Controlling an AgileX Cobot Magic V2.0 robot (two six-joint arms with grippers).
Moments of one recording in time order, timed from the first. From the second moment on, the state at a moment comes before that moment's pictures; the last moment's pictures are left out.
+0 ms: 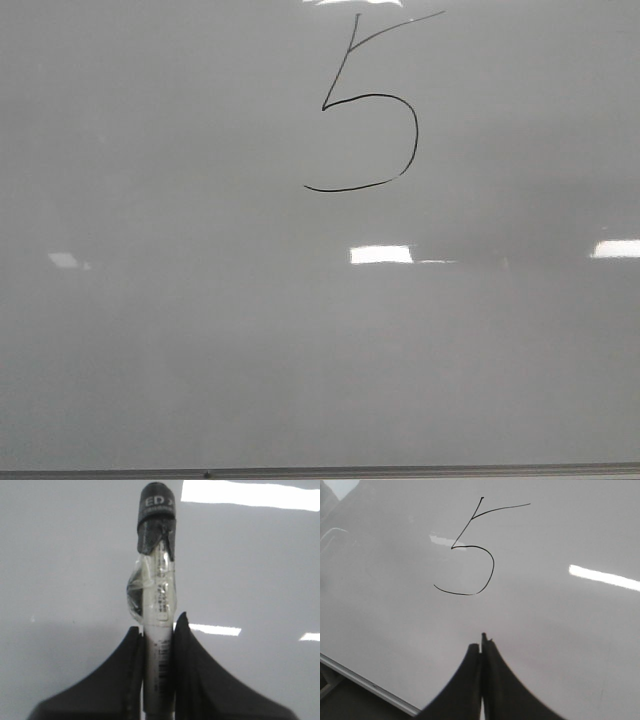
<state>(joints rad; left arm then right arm) -0.03 1.20 -0.44 0.00 -0.68 -0.15 0.40 0.38 -0.37 0.22 0.28 -0.20</state>
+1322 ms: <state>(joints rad) -0.03 1.57 -0.50 0.12 -0.85 -0.20 0.40 0.38 -0.37 0.22 0.28 -0.20</state>
